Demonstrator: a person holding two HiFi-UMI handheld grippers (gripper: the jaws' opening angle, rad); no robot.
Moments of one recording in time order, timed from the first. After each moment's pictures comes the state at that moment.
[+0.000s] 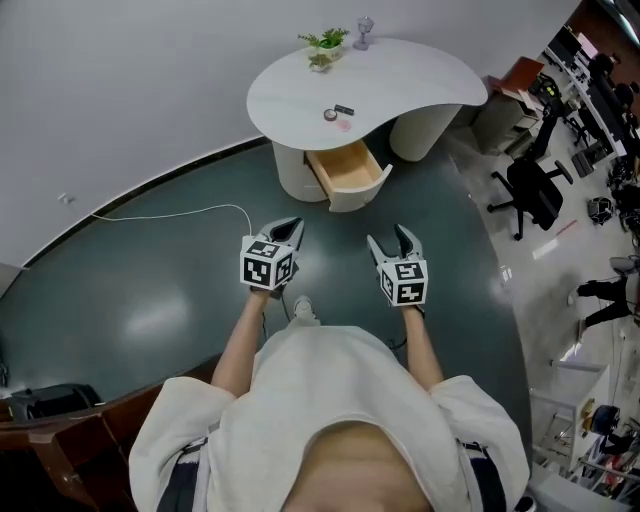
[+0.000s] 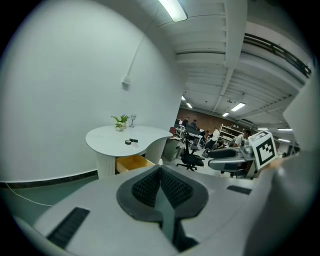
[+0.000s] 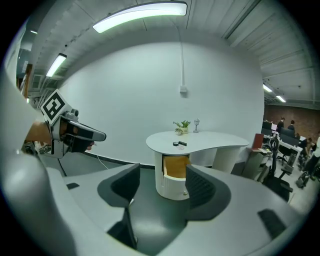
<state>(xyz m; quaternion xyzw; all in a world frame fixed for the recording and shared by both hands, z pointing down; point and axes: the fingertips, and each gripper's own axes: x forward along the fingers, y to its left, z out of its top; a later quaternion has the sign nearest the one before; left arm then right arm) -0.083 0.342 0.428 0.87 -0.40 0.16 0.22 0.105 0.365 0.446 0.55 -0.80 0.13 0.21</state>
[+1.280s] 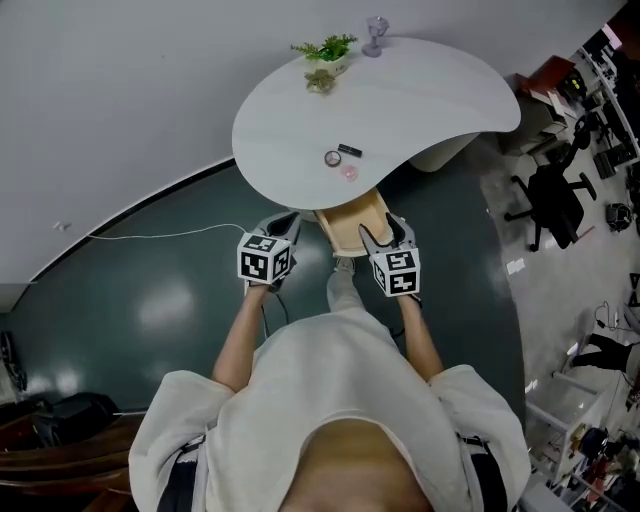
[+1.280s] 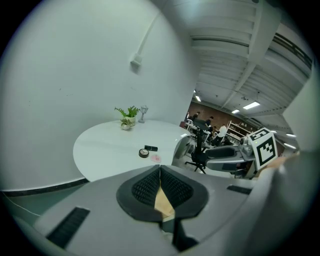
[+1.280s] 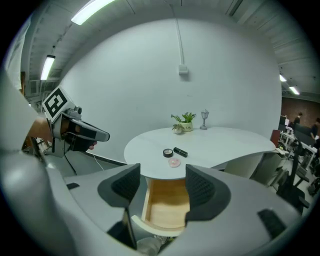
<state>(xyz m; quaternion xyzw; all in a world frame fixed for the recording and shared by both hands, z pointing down) -0.063 0.051 0.476 0.85 -0.41 0.20 0.26 0.108 0.064 0.496 0.51 -0.82 0.16 0.23</state>
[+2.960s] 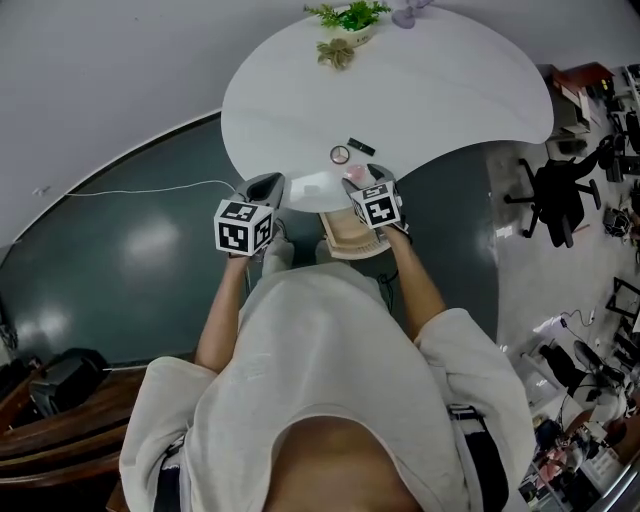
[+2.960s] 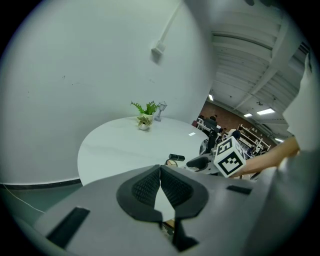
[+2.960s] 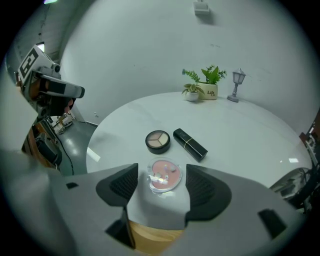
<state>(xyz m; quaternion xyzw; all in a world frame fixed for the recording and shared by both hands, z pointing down) -0.105 -0.098 0.509 0.82 -0.44 0.21 0.31 0.065 -0.123 0.637 0.38 -0.80 0.23 0.40</state>
